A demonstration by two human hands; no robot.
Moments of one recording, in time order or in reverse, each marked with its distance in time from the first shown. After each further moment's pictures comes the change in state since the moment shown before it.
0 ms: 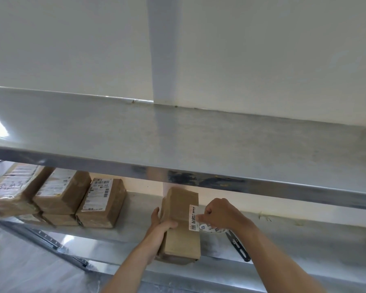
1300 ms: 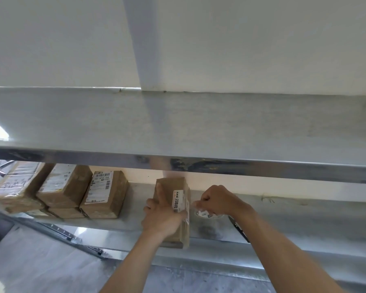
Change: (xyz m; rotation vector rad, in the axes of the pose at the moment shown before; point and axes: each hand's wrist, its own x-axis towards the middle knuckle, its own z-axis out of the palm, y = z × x) left_hand -0.008 0.024 0.027 0.953 0.354 0.071; right_hand 0.007 0.011 0.012 0.137 -0.005 -0.116
